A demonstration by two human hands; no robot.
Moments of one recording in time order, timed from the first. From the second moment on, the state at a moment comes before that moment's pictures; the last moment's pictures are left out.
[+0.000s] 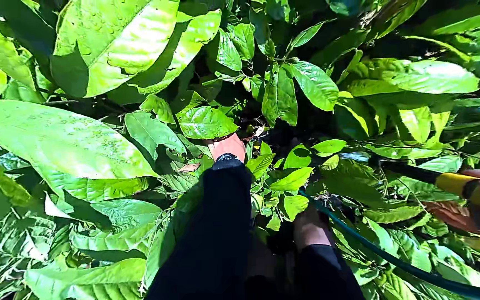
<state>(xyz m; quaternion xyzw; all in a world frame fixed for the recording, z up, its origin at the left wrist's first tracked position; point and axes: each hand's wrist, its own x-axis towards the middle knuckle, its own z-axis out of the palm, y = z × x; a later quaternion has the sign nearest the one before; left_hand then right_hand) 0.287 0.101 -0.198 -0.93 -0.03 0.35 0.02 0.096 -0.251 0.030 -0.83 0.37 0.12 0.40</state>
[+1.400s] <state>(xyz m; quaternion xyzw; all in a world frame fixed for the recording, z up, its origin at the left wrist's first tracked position) 0.291 0.106 -0.193 -0.92 0.00 0.39 0.06 0.110 -0.146 0.044 -0.86 0.19 -0.08 0.47</state>
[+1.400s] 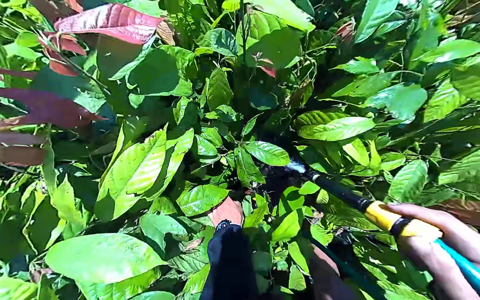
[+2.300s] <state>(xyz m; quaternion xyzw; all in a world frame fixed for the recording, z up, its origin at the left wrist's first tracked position) 0.304 0.082 -0.148 -0.90 0.16 0.32 -0.25 0.069 -0.218 -0.012 -0.68 0.29 -0.05 0.67</state>
